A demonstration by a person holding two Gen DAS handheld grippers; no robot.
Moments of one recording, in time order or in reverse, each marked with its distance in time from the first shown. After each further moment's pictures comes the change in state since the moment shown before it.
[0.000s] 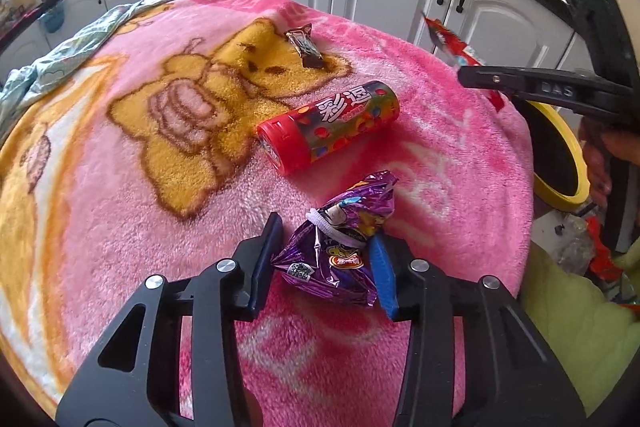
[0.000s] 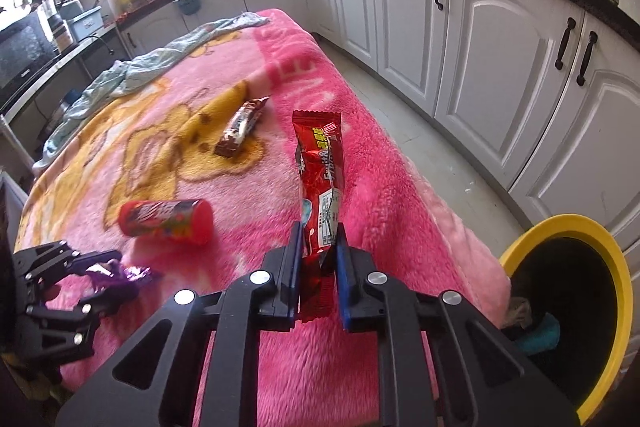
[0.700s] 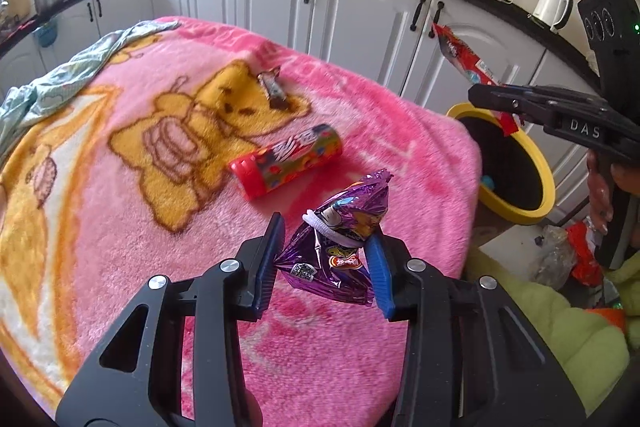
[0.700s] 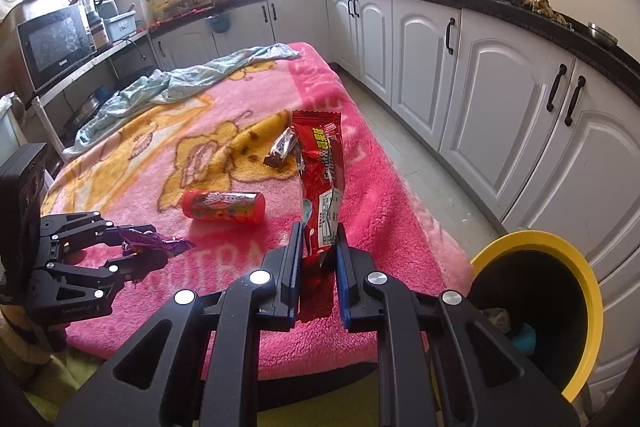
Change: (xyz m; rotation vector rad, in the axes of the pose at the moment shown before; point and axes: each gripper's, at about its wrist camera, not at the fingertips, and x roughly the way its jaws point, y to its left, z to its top) left arm -0.044 -0.024 0.010 0.012 -0.088 -0.061; right arm -0.079 0.015 -0.014 -0.081 -0.103 0.032
